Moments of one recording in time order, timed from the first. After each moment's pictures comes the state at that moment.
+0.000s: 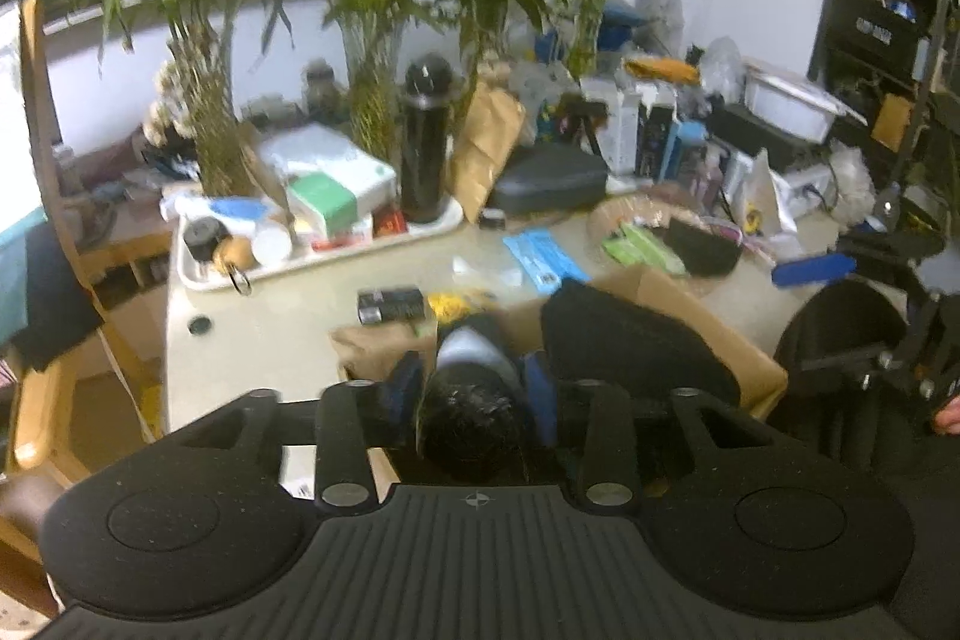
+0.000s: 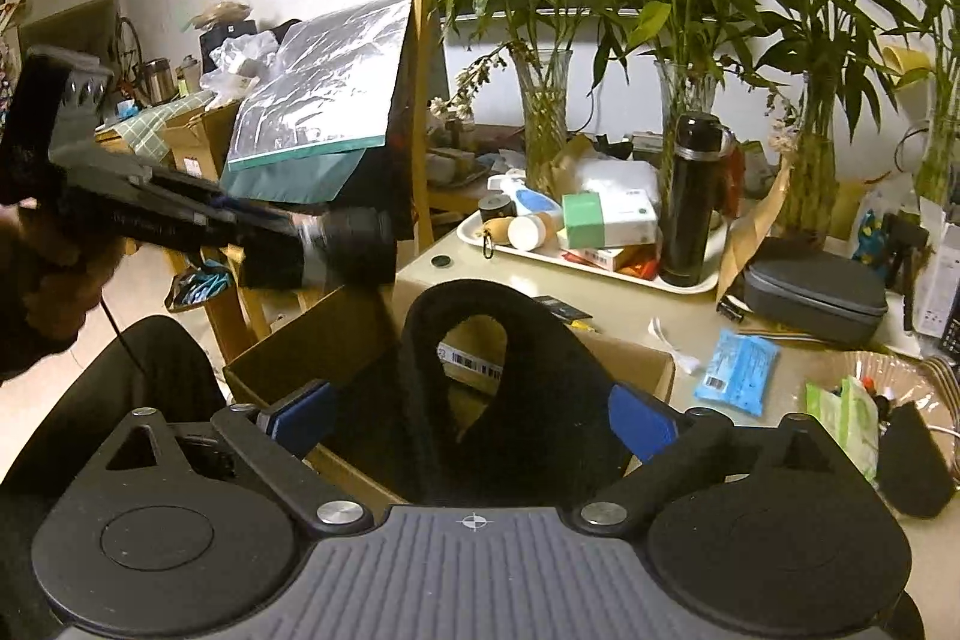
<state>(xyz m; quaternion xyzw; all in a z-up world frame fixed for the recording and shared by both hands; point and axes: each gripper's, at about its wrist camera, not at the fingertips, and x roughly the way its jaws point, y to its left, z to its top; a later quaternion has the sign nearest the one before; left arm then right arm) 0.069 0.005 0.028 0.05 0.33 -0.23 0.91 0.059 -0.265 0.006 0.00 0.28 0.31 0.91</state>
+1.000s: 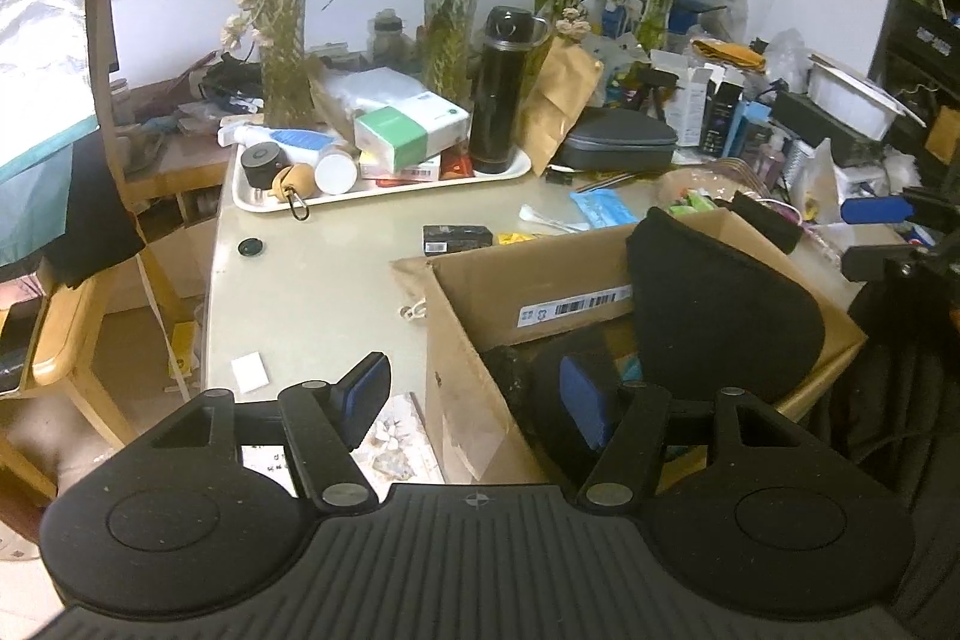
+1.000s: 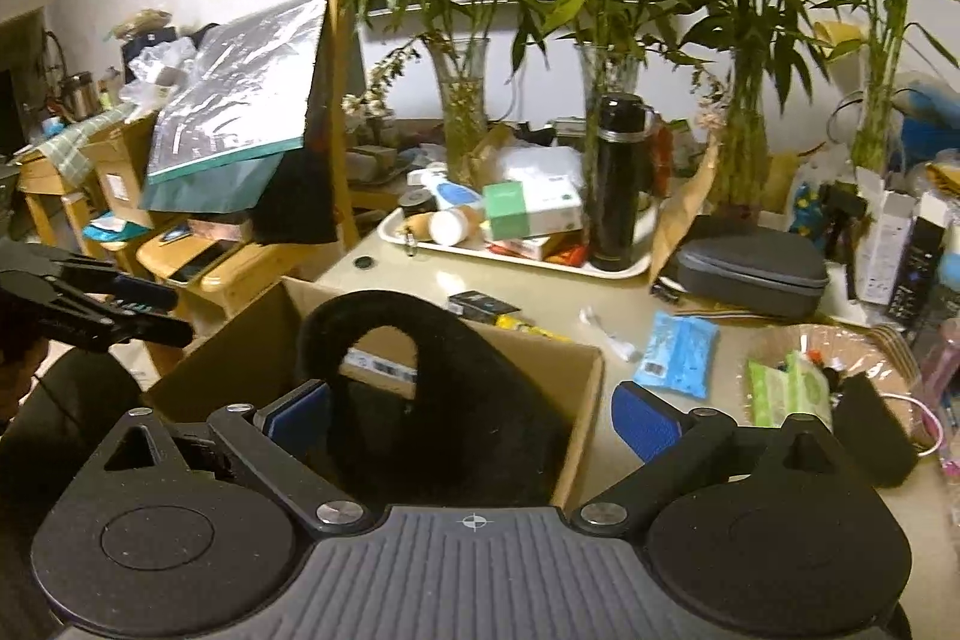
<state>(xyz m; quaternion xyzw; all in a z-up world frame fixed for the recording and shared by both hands) 0.066 0.035 -0.007 0.02 0.35 -0.17 0.92 0.081 -0.264 -0.003 0.01 0.30 0.23 0.93</state>
